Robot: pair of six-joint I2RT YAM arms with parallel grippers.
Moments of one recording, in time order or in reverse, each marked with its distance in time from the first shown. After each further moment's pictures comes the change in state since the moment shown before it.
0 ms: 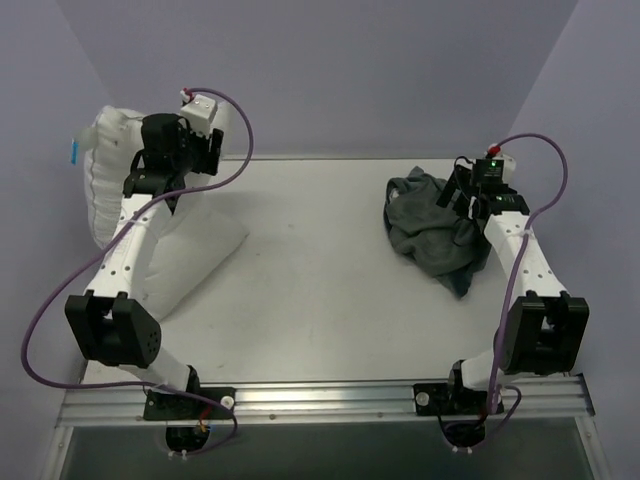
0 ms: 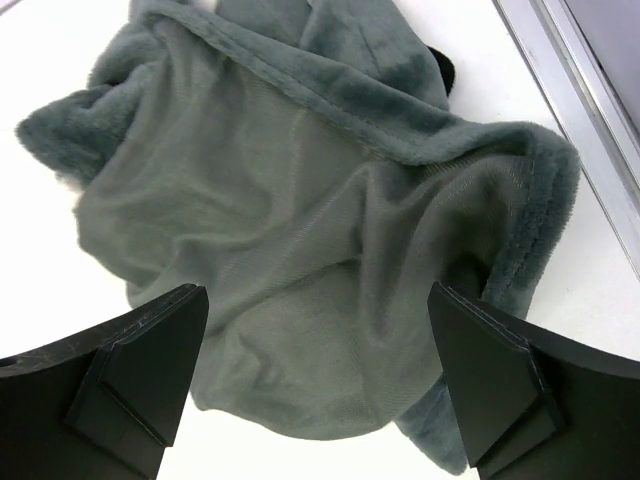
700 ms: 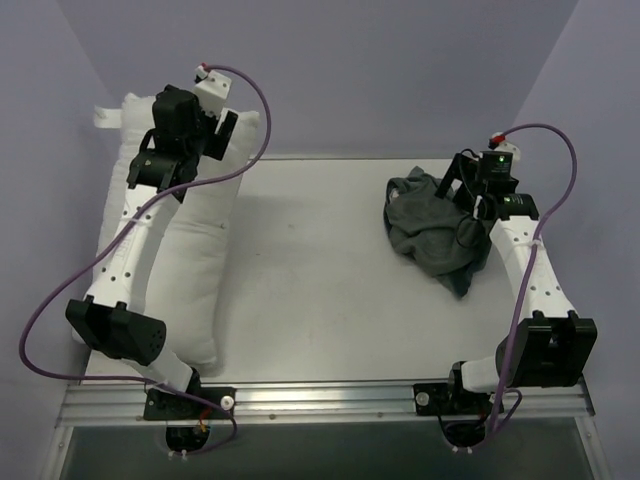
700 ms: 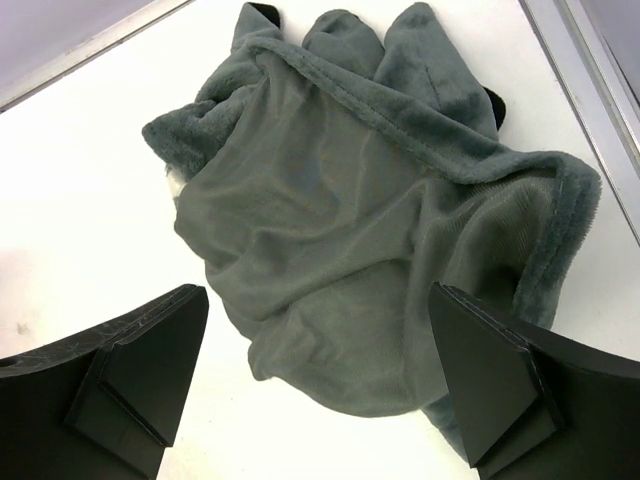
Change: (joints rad) left arm -0.156 0.051 0.274 -0.167 -0.364 0.148; right arm 0.016 -0.084 0.055 -0.015 -0.092 -0.003
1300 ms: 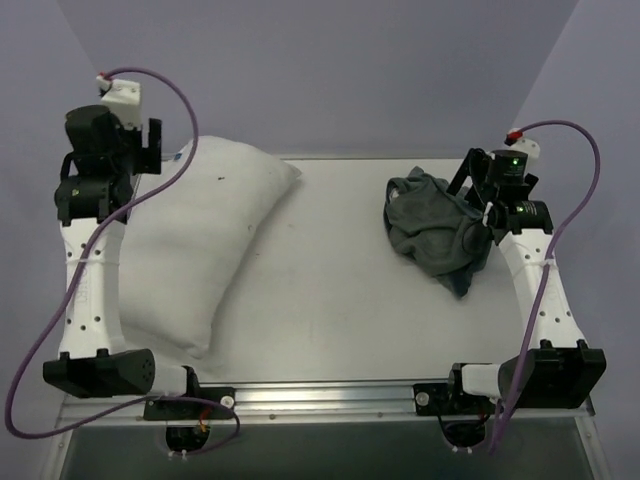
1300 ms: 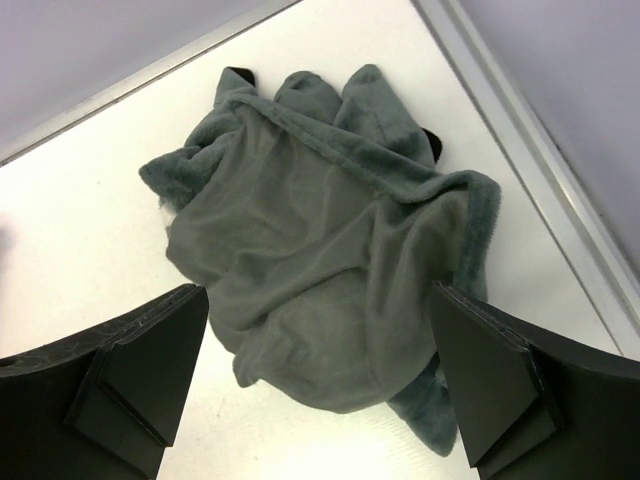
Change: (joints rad) left arm 0.229 -0.157 0.026 -0.190 0.058 -0.132; right arm 0.000 -0.087 0.048 -0.053 0.093 -0.024
